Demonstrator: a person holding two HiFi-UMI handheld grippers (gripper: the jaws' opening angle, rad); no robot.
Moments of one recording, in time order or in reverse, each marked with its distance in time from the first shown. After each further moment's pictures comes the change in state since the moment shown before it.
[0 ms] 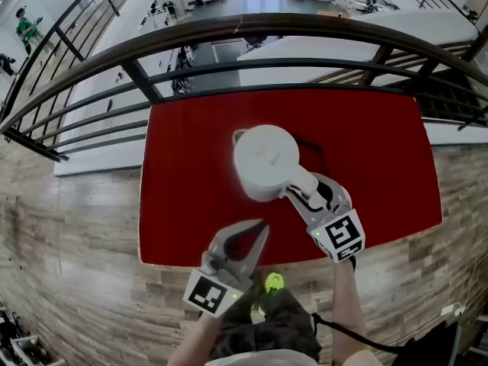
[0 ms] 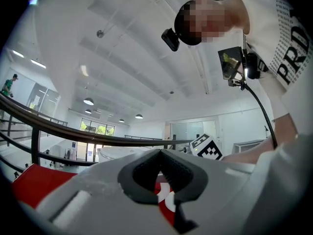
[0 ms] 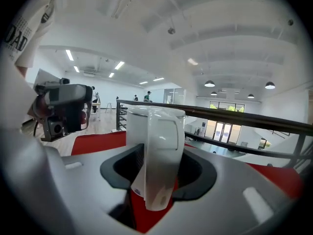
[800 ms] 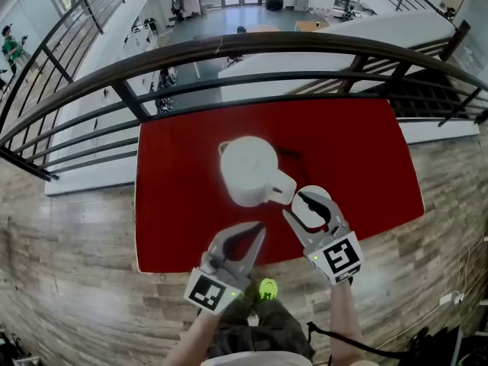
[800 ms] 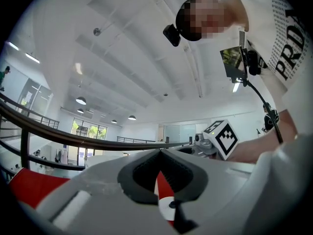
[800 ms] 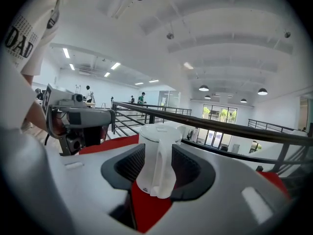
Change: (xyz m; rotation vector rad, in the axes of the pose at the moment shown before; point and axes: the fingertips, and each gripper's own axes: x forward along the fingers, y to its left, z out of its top) left arm 0.003 -0.029 0.031 0.005 -0.030 -0.090; right arm -0.075 0.025 0.055 -0.040 -0.013 -0.074
